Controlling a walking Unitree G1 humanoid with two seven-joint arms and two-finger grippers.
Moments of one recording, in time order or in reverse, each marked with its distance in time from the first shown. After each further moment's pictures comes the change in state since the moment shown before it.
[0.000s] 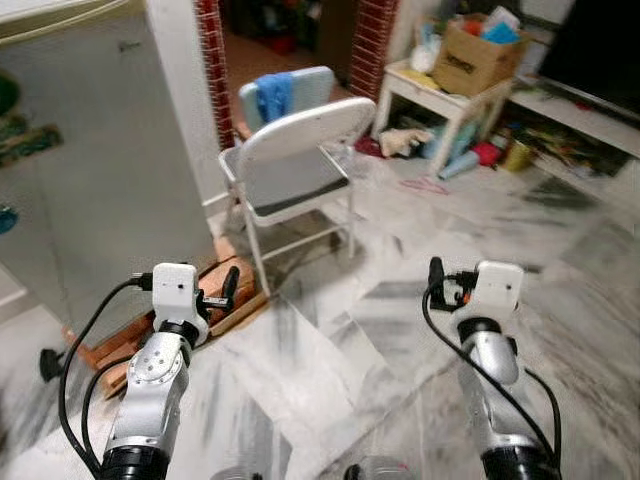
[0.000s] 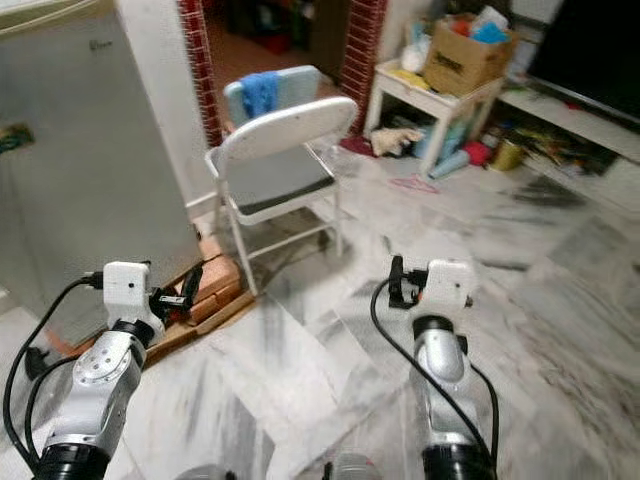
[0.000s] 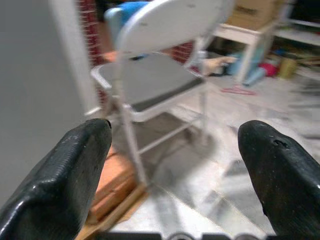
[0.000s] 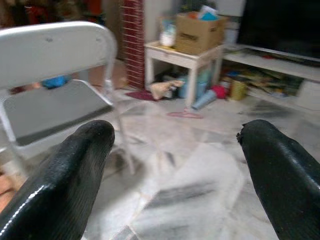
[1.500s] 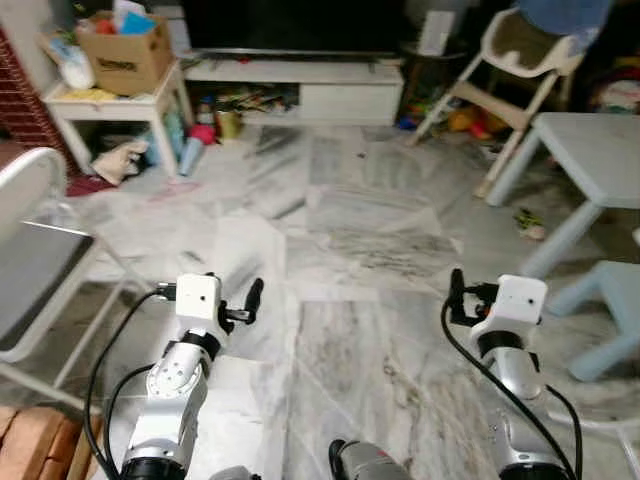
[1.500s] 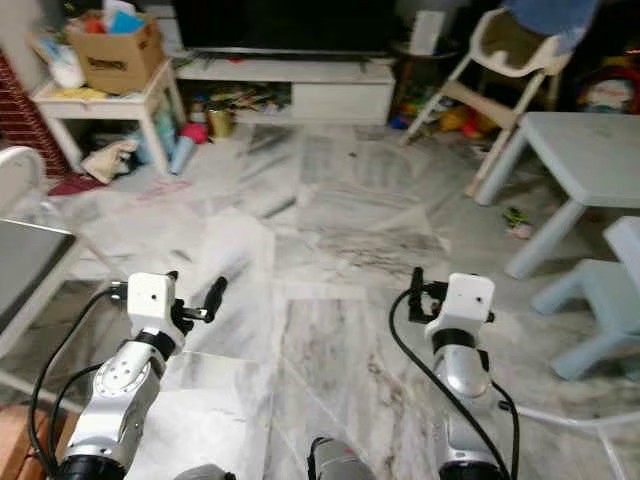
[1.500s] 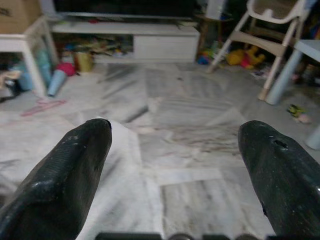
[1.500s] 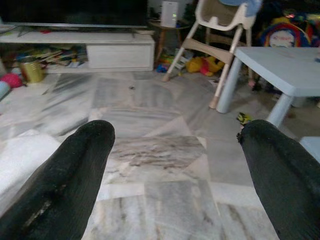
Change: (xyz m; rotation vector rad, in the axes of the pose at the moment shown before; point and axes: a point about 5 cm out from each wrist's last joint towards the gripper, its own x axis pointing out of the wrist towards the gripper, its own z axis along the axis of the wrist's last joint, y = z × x) left arm -0.011 -0.005 -0.012 0.011 0.007 0.011; right arm -0.019 -0.008 -0.018 -0.018 0.058 0.001
